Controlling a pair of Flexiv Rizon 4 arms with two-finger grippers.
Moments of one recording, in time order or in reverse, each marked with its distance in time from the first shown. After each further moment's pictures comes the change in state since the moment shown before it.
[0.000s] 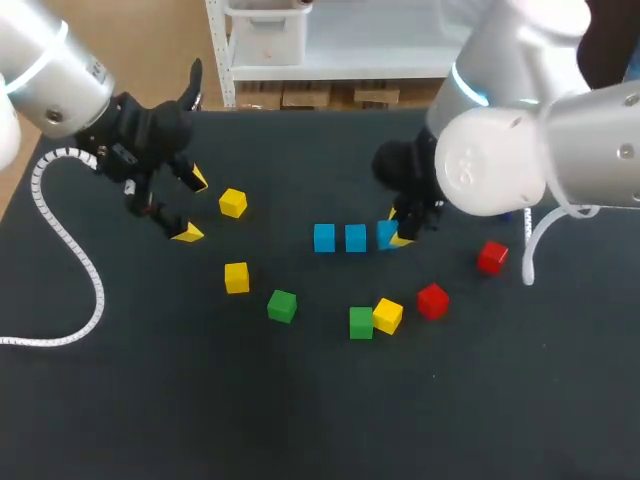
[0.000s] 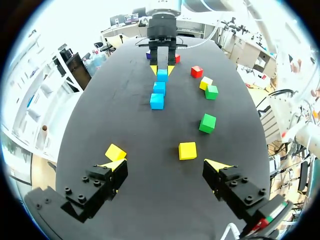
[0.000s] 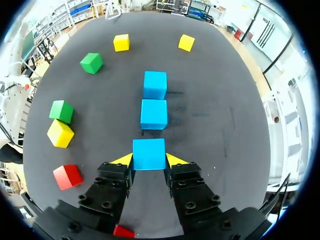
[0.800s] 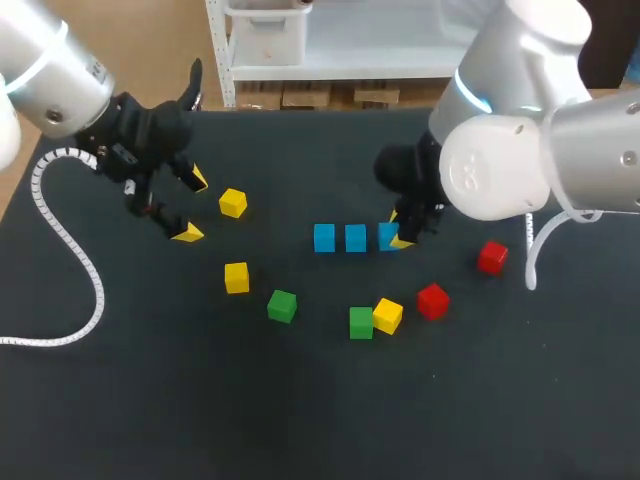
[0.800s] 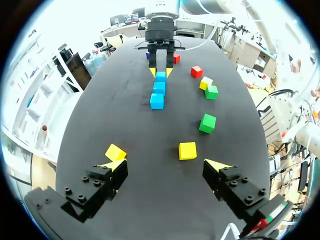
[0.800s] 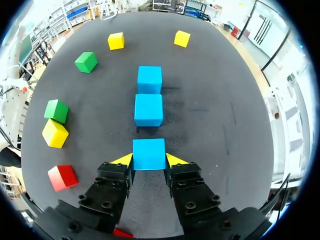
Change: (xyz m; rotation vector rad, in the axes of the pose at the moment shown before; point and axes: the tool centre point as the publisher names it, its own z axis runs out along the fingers) left arm 0.000 0.000 0.000 0.000 0.000 0.000; right arm 0.006 -0.004 0.007 0.000 -0.014 0.027
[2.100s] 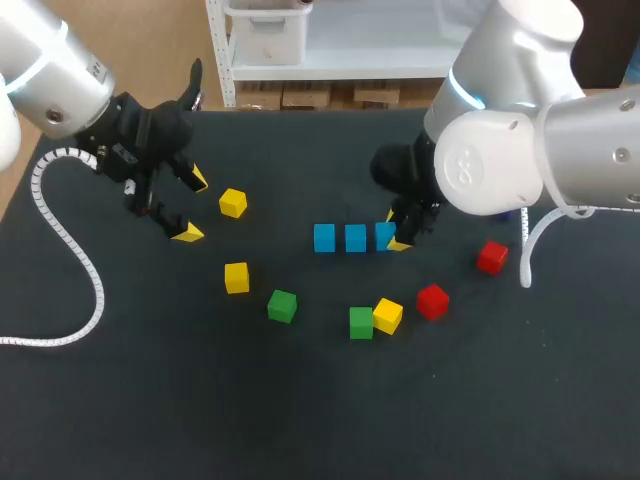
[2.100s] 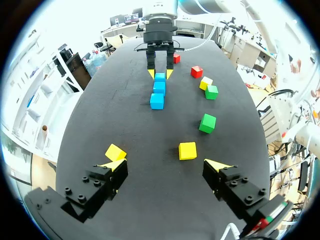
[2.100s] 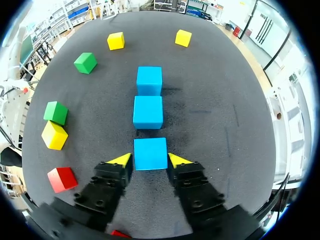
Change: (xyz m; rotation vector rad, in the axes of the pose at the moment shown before) left arm 0.000 0.000 0.000 0.000 0.000 0.000; right arm -0.003 0.000 0.004 -0.021 0.004 0.002
